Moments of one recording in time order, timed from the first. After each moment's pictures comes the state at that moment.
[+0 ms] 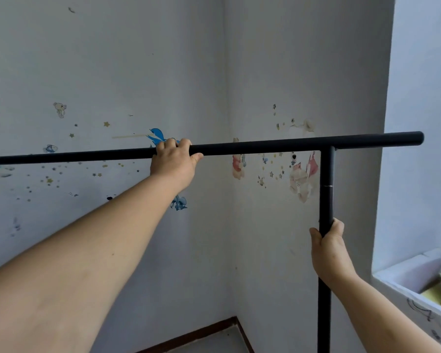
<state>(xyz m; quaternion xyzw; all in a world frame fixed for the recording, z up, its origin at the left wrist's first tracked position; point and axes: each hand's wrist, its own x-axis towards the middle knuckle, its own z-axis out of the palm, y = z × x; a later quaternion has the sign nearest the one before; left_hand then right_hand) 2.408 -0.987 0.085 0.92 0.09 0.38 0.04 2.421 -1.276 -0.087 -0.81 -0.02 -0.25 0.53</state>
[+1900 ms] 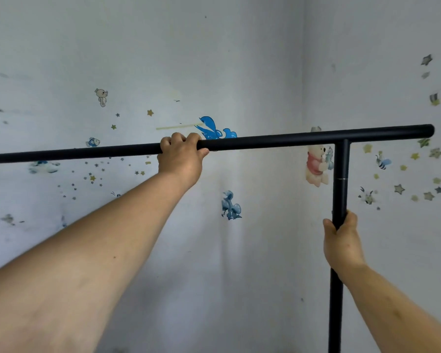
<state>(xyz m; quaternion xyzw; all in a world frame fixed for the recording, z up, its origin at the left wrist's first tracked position) 2.612 -0.786 0.082 0.89 0.19 0.41 0.07 2.707 -1.059 -0.083 -0.77 -0.06 -0.18 0.62</state>
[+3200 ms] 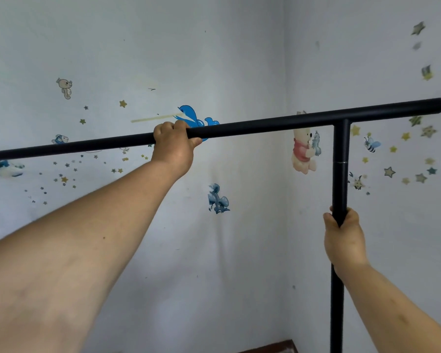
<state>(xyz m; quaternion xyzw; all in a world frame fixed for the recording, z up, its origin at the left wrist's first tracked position) 2.672 -0.786 0.082 0.88 0.14 0.44 0.12 2.749 -1.075 -0.113 -0.72 -0.01 -0.21 0.66</state>
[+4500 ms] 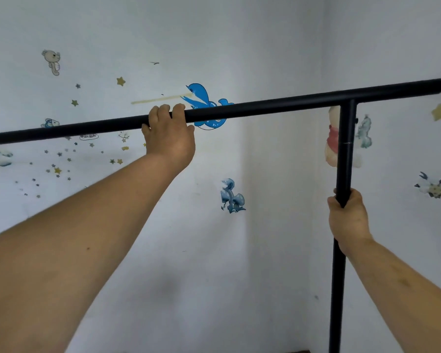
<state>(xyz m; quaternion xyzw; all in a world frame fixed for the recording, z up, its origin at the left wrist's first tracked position) 2.755 -0.711 0.066 0.88 0.21 0.44 -0.02 2.897 -0.993 -0.118 -0.71 -0.05 -0.19 0.67</state>
